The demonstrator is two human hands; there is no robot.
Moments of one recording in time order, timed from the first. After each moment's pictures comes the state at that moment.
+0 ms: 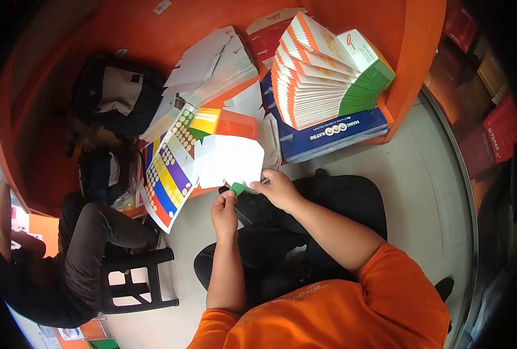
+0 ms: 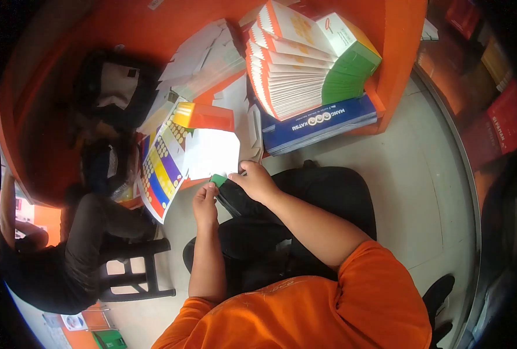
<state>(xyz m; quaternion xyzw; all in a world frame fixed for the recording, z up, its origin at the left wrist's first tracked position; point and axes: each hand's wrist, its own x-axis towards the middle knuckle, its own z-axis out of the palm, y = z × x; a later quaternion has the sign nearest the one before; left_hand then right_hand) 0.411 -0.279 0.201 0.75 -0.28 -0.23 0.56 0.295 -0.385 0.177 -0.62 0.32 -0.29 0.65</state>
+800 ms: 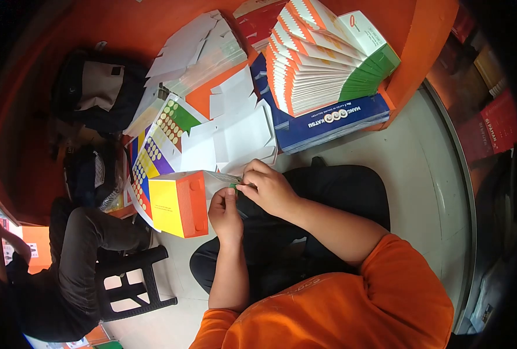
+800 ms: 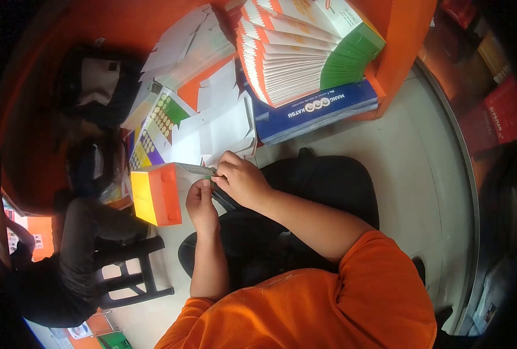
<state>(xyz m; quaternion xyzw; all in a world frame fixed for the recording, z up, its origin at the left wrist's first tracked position) 0.384 -0.280 0.216 0.74 -0.30 -0.20 0.56 0.291 -0.372 0.204 -0.76 0.22 -0.43 0.43</state>
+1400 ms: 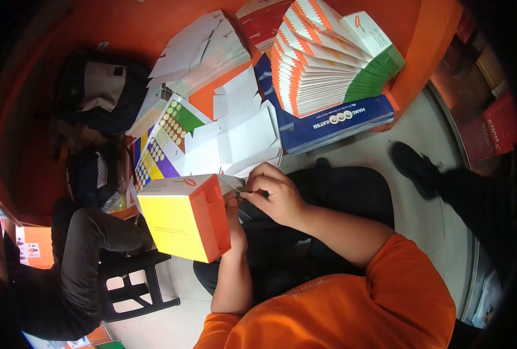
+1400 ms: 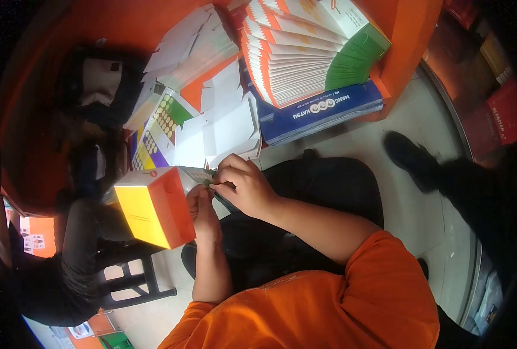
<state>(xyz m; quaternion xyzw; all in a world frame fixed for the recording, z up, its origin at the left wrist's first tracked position) 0.374 -0.273 0.228 0.66 -0.32 -0.18 0.65 0.281 -0.366 0.221 -0.70 0.18 -0.50 0.47</state>
